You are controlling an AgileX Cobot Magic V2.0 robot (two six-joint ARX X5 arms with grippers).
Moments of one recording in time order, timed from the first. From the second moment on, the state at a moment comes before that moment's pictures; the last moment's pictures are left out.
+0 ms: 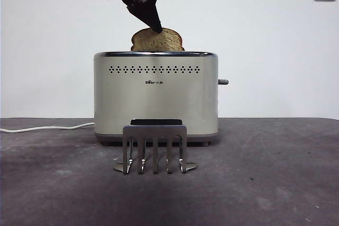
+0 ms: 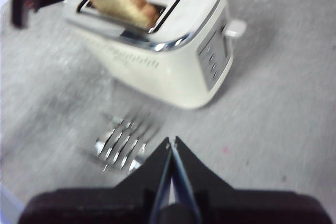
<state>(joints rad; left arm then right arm) -0.49 1.86 1.89 -0.70 0.08 0.82 0.07 1.13 1.20 -0.77 -0.55 -0.15</state>
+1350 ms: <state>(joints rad) -0.50 1.33 1.89 -0.92 0.13 0.32 0.08 1.85 1.34 0.06 -0.73 0.34</state>
